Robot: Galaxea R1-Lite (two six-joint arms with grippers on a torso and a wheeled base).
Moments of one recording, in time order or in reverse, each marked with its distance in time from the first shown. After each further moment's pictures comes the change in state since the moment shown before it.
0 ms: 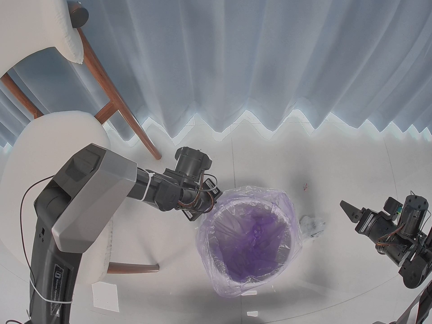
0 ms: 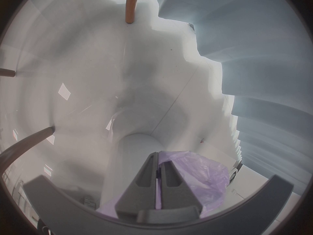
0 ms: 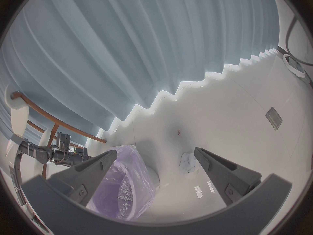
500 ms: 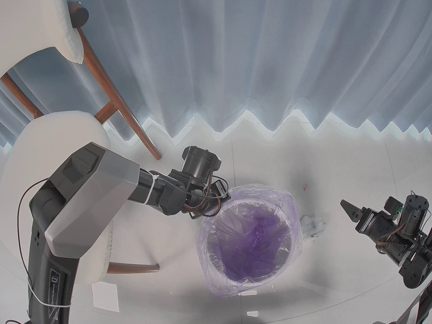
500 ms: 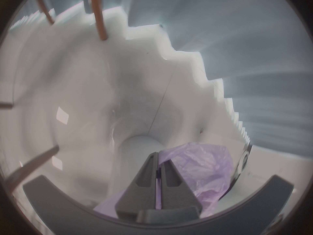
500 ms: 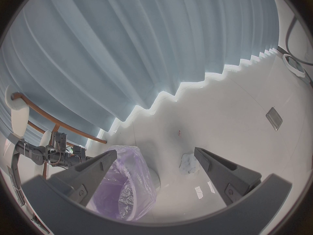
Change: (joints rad) left arm -0.053 -0.042 0.045 -0.035 0.069 0.204; right arm -0.002 -0.003 0.000 -0.004 0.000 0.002
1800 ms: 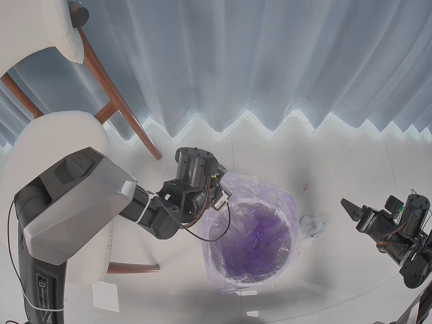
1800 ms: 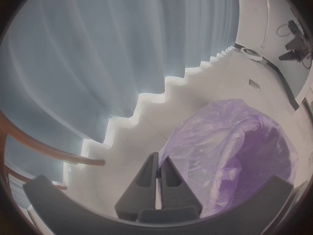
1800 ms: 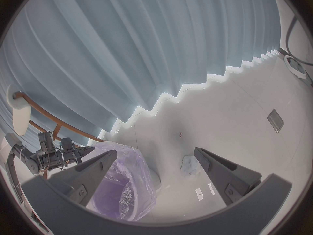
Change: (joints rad) left arm -0.054 -0.094 0.286 -0.559 0.245 1.306; right arm -0.002 -0.007 0.000 -0.009 0.010 -0.012
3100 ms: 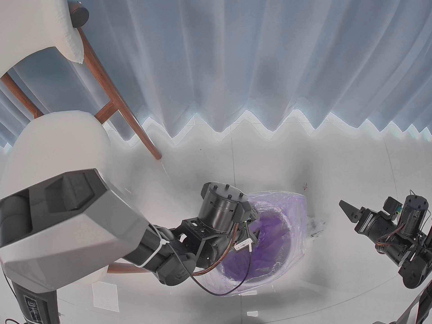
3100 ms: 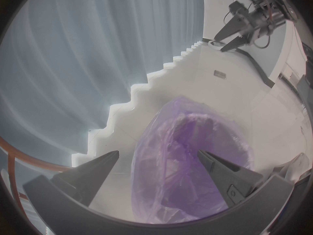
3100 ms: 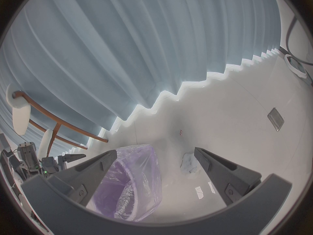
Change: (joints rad) left arm -0.209 -0.105 0.242 -0.048 0.027 0.089; right arm 0.006 0.014 0.000 0.000 0.001 0.004
